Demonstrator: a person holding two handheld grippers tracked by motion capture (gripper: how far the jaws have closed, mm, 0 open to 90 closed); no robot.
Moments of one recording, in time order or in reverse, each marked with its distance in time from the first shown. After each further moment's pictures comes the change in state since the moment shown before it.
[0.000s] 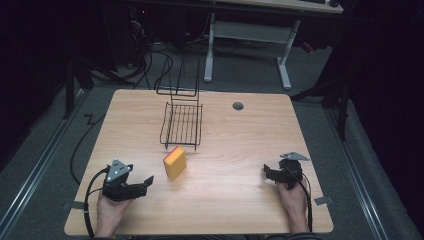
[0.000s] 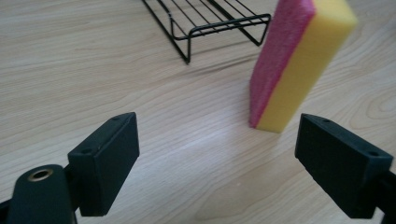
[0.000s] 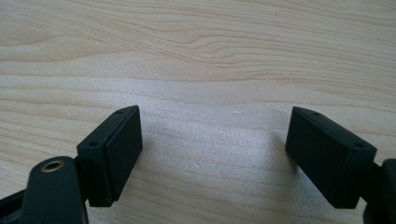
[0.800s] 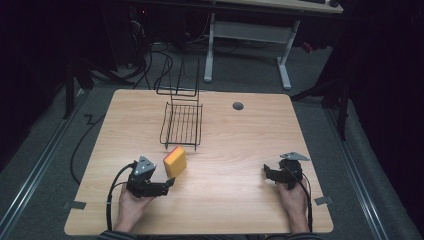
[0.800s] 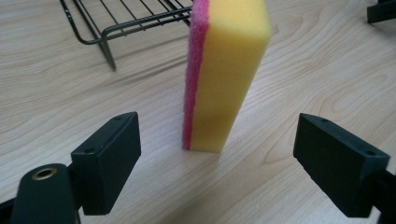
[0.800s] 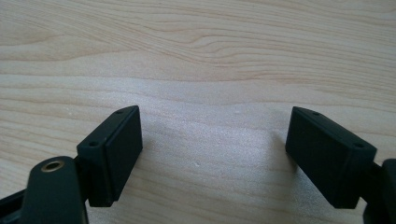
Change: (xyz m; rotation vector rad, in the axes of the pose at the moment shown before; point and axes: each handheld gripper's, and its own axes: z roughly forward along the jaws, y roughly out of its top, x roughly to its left) left arm -0.037 0.020 0.036 0.081 -0.098 0.037; right arm 0.000 0.000 0.000 0.000 0.003 -0.002
